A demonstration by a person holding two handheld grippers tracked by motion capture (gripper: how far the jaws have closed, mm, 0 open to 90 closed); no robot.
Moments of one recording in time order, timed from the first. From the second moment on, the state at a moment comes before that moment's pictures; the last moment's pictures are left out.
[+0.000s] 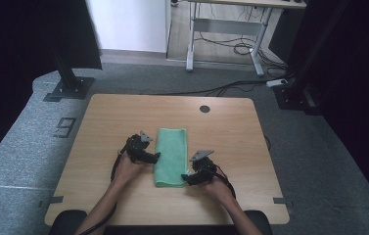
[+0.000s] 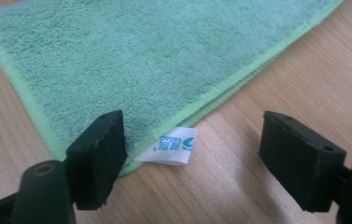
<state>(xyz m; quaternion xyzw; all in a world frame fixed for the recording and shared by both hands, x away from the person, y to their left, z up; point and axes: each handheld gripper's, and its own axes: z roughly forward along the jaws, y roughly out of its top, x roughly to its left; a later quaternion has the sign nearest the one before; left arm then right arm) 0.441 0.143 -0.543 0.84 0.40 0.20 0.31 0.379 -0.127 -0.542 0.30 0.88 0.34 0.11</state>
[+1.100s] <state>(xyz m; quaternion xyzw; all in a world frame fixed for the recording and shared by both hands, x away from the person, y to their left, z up) 0.356 0.204 -0.530 0.86 0.37 0.17 0.31 0.364 -0.217 -0.525 0.36 0.84 0.36 0.17</state>
